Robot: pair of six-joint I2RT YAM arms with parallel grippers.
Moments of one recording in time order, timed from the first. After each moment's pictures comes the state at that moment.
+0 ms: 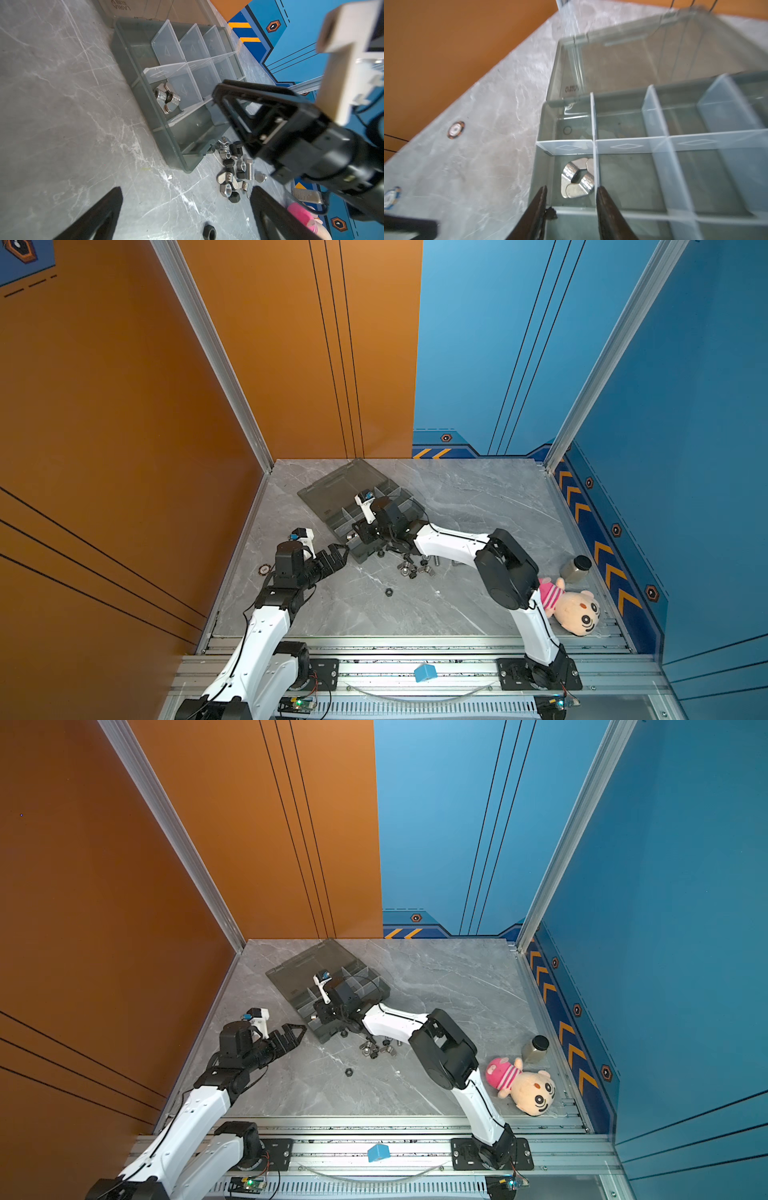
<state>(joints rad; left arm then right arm) -0.03 0.85 0.39 -0.15 0.38 -0.65 0.86 2.12 1.58 0.00 -0.04 0.28</state>
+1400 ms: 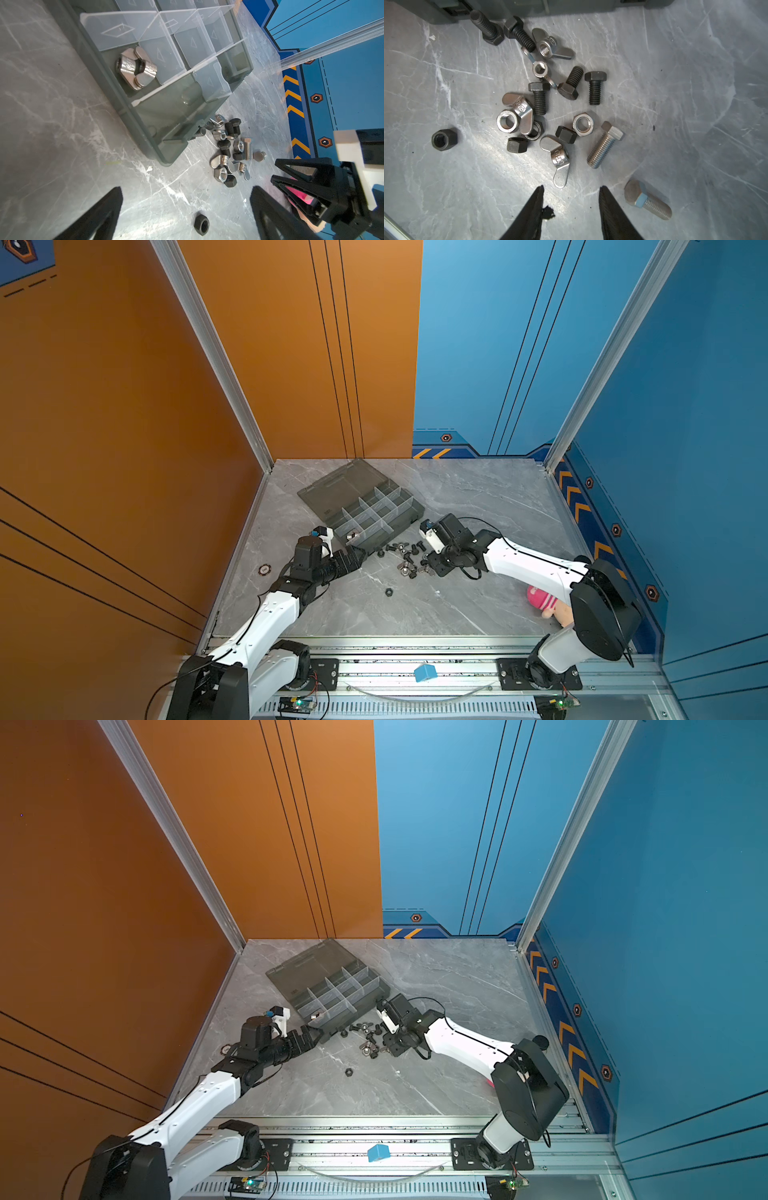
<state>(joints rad) -0.20 1.02 0.42 -0.08 0.36 -0.68 0.71 1.58 1.03 -0.55 0.00 0.05</state>
